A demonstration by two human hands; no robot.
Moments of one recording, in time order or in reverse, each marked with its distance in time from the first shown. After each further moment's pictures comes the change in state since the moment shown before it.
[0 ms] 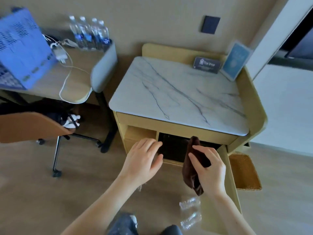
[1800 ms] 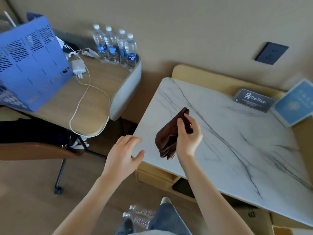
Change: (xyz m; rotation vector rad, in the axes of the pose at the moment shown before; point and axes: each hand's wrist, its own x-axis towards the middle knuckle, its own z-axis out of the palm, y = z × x) left_hand 0.159 -0.279 -0.025 -0.005 0.116 -0.349; right_hand 0.306 -0.057 0.315 0.379 0.172 0.245
